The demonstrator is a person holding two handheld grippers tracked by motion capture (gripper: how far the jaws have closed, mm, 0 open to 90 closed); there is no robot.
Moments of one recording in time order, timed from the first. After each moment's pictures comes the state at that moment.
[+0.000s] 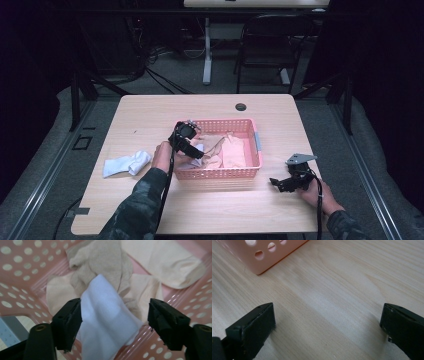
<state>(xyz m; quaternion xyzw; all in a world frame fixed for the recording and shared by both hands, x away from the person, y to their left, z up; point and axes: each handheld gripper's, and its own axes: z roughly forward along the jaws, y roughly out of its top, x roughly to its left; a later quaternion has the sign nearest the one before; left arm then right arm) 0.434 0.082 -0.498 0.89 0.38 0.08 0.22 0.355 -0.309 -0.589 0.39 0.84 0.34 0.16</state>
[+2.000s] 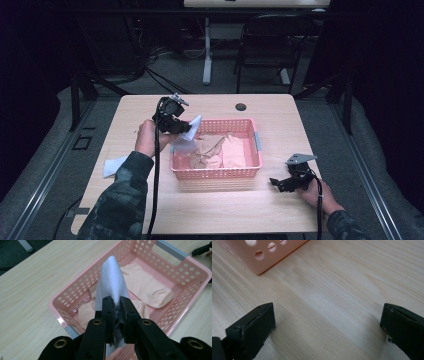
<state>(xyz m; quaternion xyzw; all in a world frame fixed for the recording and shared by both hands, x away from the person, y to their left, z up) 0.425 0.113 -0.388 0.88 0.35 0.13 0.30 0.355 -0.309 -0.589 0.39 0.84 0.34 0.16</state>
